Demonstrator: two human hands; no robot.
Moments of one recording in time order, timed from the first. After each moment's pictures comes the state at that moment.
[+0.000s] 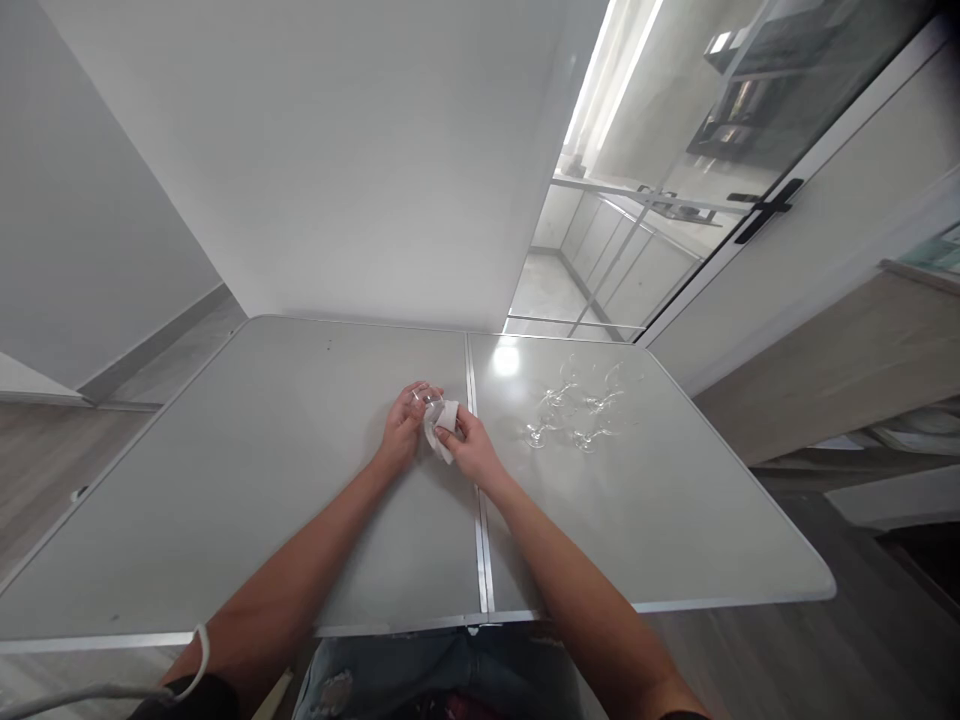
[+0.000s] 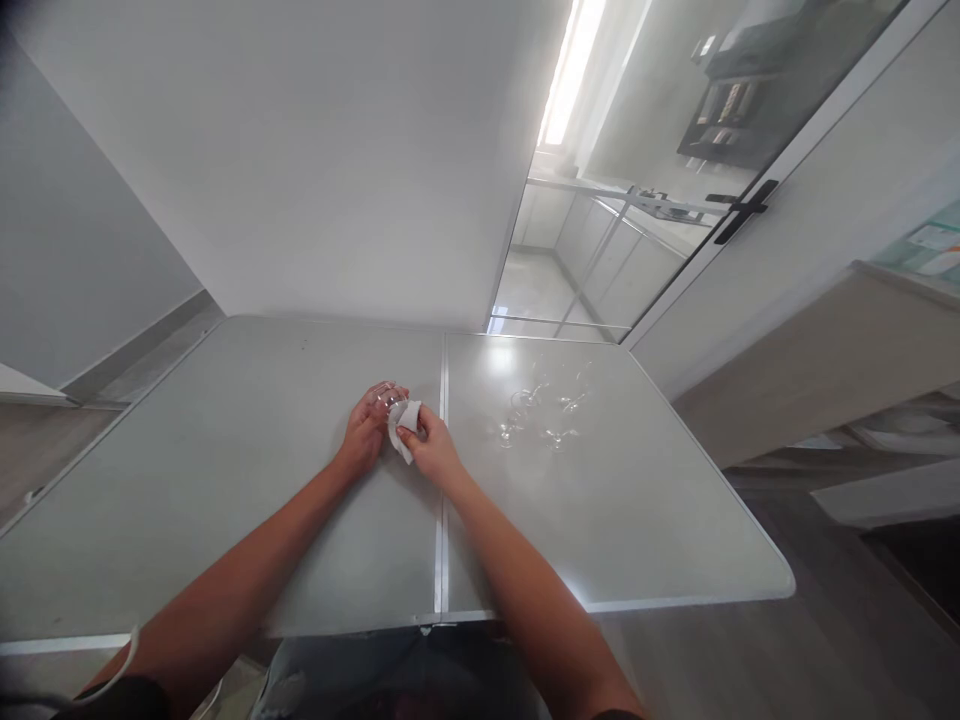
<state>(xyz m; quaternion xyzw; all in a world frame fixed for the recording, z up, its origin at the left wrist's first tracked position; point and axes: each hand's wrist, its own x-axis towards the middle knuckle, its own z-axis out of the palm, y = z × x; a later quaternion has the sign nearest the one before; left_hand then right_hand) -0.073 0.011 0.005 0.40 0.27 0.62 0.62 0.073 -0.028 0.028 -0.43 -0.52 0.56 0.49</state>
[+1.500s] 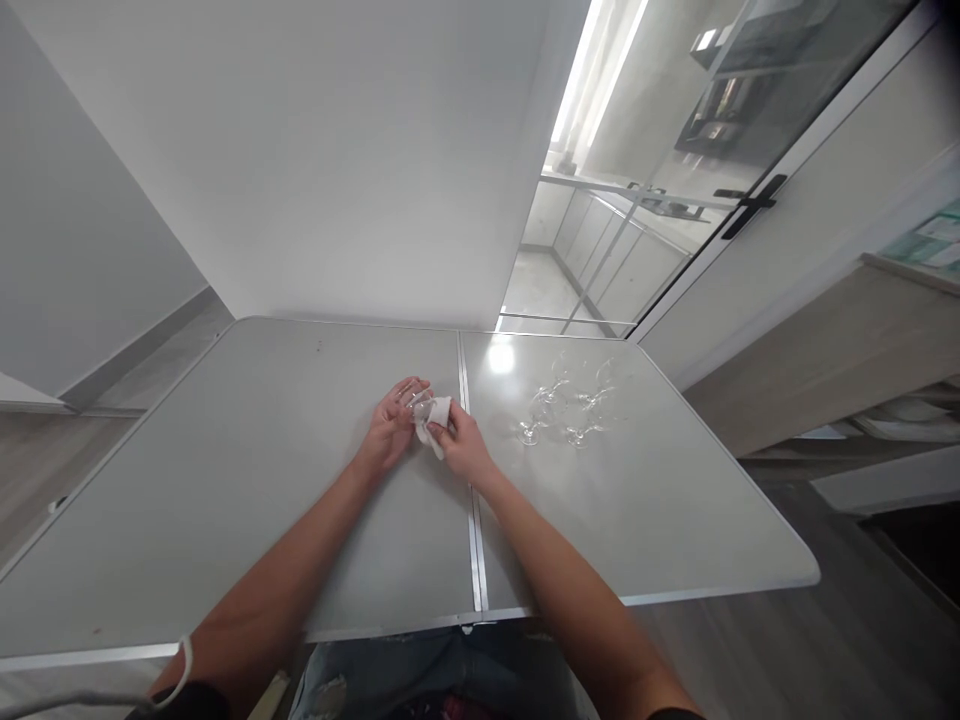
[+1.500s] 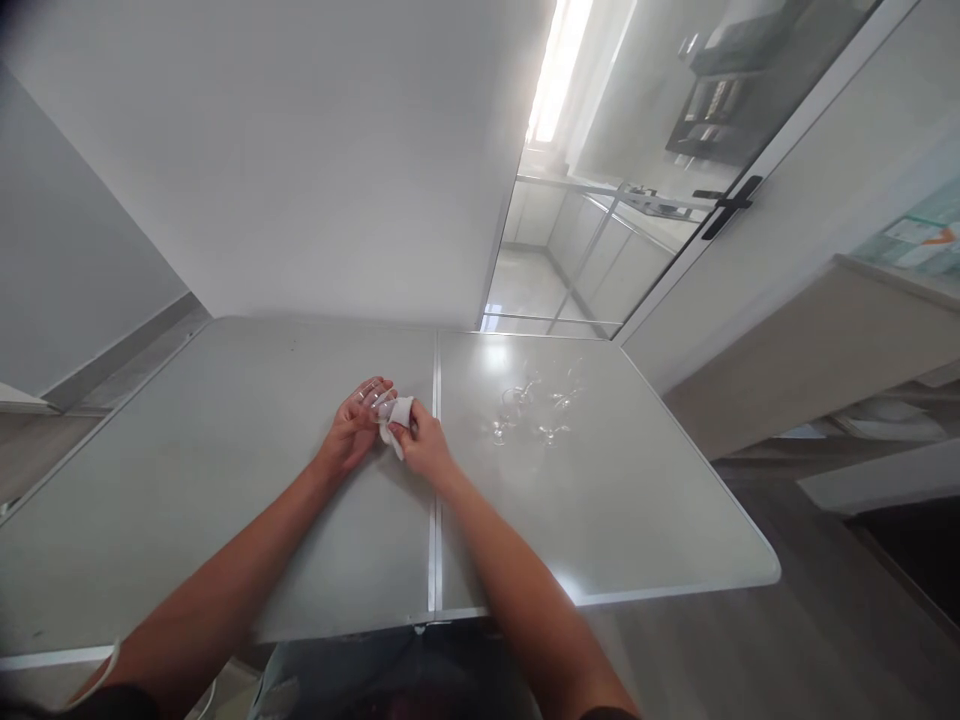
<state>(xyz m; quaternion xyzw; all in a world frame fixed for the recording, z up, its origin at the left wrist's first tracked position) -0.088 0.013 0.012 0.39 0.21 0.58 0.69 0.073 -0.022 0.025 -0.42 -0.55 0.52 0.50</state>
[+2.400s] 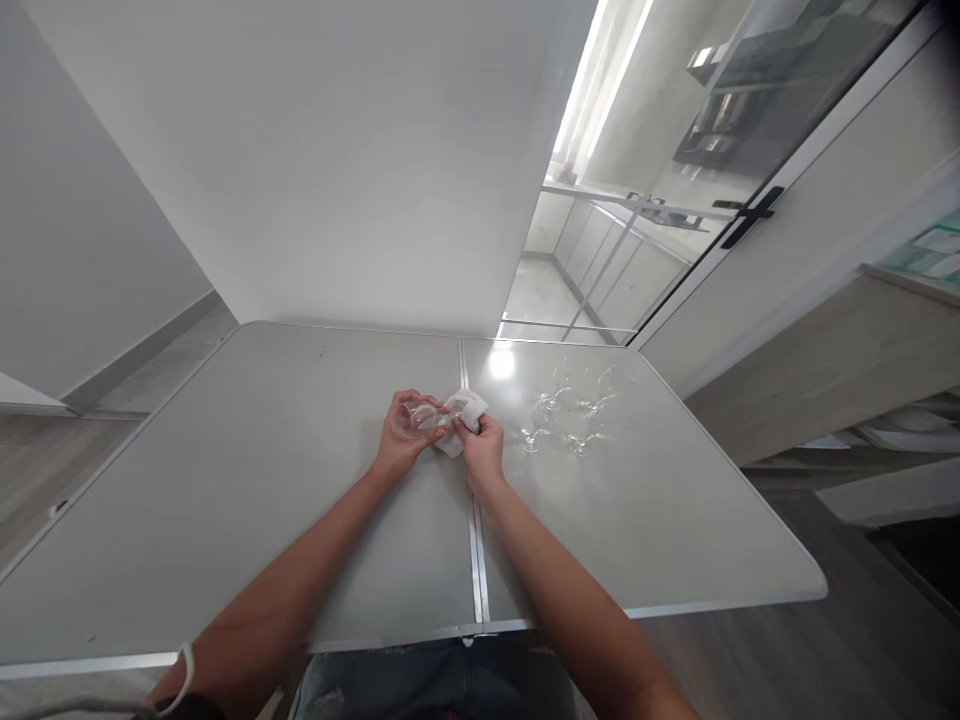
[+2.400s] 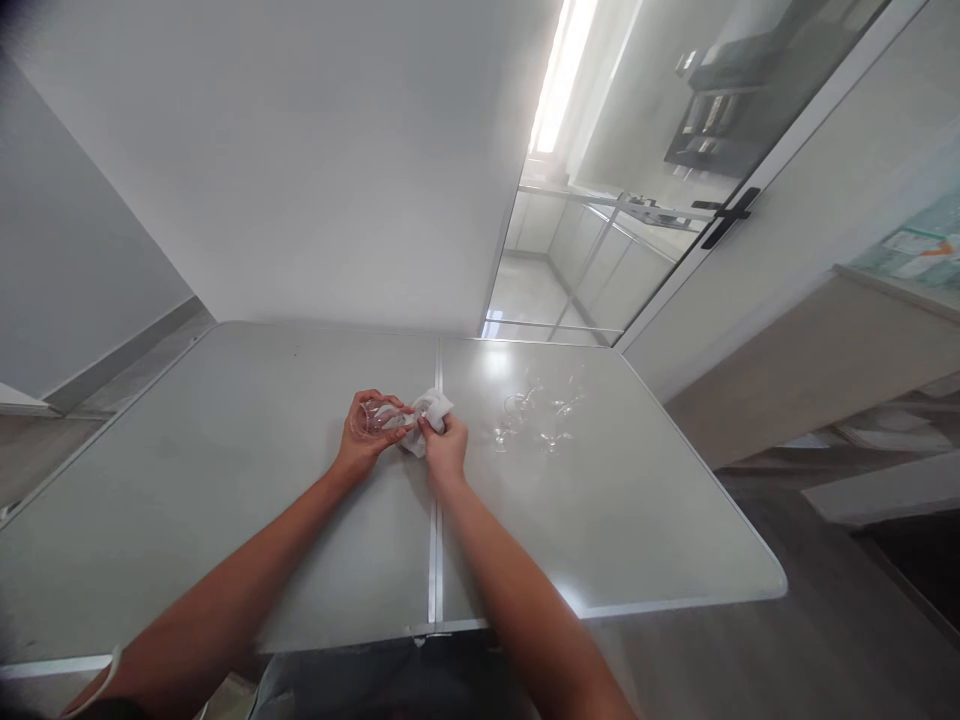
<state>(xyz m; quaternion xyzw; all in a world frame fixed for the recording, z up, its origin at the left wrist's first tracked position) -0.067 0.000 0.021 0.50 0.23 0.60 0.58 0.071 -0.013 0.005 -0.49 -0.31 0.50 0.64</state>
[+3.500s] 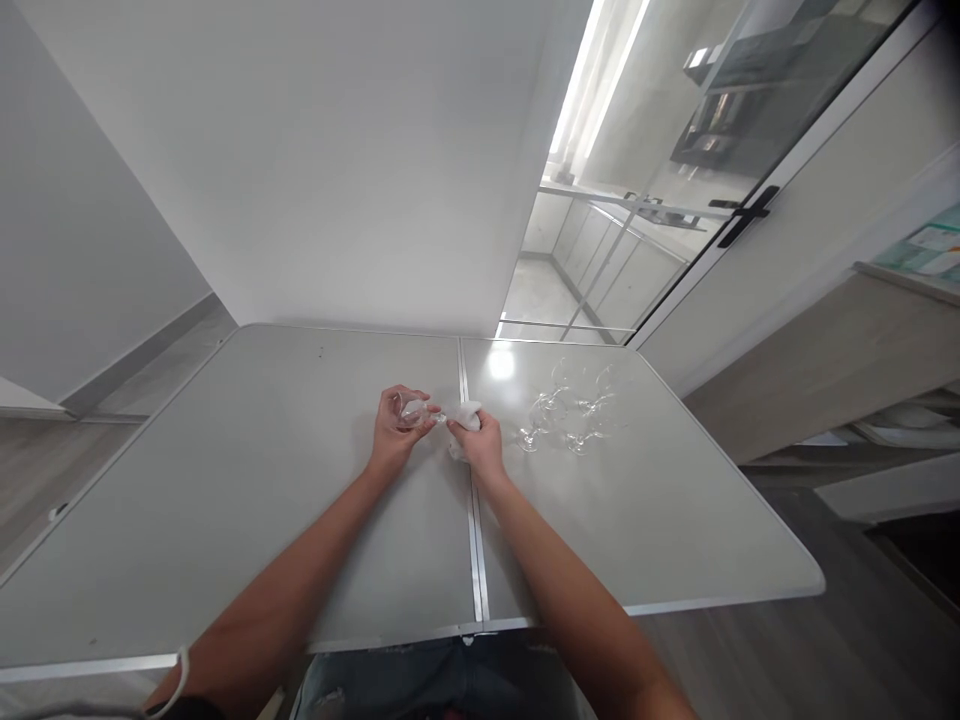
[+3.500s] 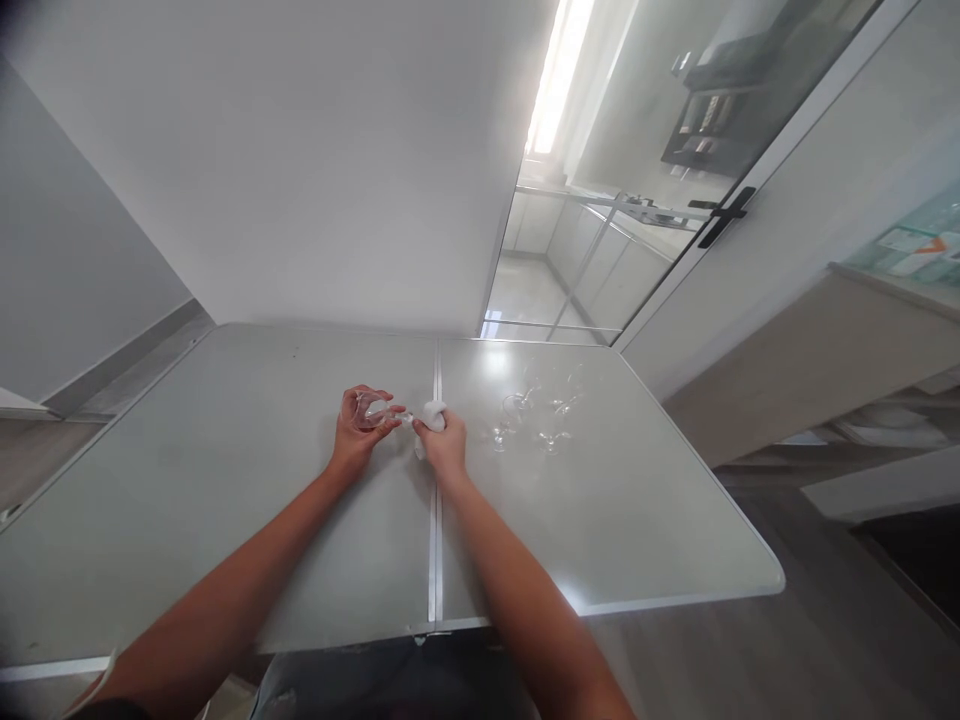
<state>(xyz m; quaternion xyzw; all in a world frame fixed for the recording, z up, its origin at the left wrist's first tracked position) -0.075 0.008 0.015 0.52 0.28 0.63 0.50 0.084 -0.013 0.013 -0.59 -0.44 0.40 0.55</state>
